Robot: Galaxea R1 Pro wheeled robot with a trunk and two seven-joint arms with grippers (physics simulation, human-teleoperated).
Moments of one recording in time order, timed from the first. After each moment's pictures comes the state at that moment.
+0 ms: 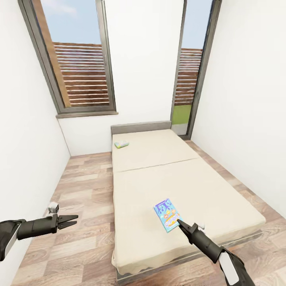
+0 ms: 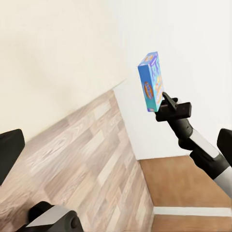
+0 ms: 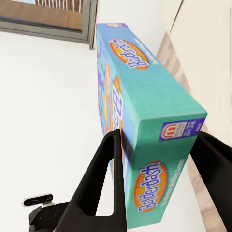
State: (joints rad) left arm -0.61 0.45 0.23 -0.60 -0.02 0.77 -1.57; right arm -0.37 0.01 -0.45 -0.76 -0.52 0.66 0.94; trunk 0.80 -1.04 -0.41
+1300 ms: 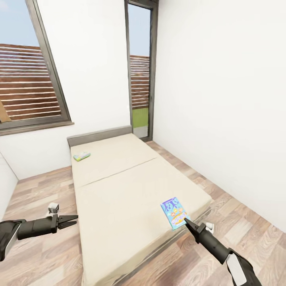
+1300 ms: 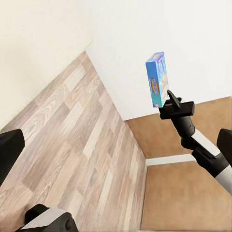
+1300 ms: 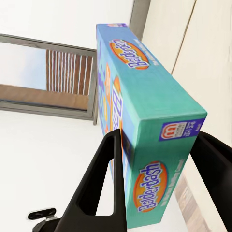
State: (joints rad) left arm -0.61 0.45 0.23 -0.60 -0.02 0.76 -1.56; right arm -0.38 -0.01 -0.52 -0.75 -0.51 0.66 0.98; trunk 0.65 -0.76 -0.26
